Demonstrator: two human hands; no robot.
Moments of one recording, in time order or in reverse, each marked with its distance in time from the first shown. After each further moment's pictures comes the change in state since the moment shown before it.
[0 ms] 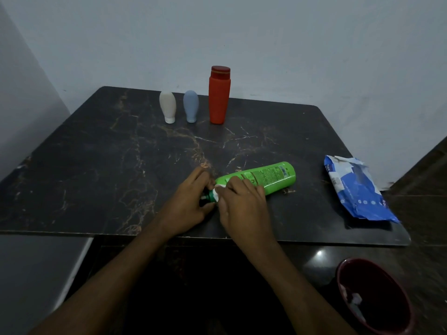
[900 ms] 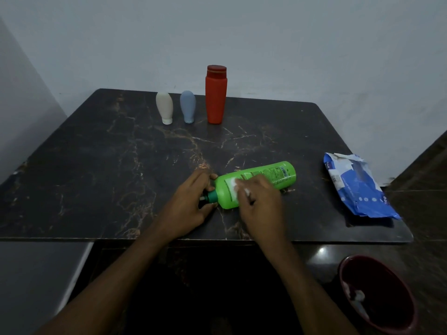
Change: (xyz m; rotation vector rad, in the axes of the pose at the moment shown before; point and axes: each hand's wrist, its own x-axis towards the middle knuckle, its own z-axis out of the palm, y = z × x) left_hand -0.001 0.002 -0.002 0.007 0.015 0.038; right_hand -0.004 0.032 -0.001 0.412 0.067 0.282
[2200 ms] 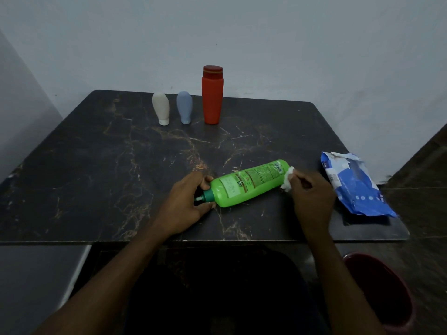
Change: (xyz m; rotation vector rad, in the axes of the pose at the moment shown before) left_hand 0.003 -0.010 0.002 -0.091 -0.001 -0.163; right_hand 0.022 0.066 -0.057 -0.038 0.266 0.355
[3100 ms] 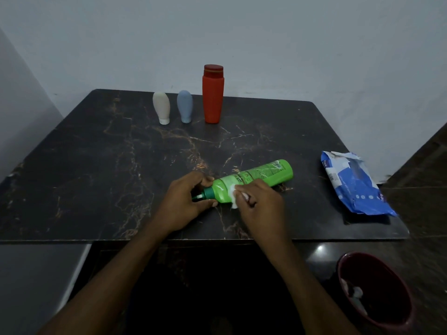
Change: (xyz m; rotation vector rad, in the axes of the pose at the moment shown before) left_hand 0.001 0.002 -0.004 -0.042 0.016 -0.044; right_hand -0.059 -0.056 0.034 0.007 -0.305 -0.332
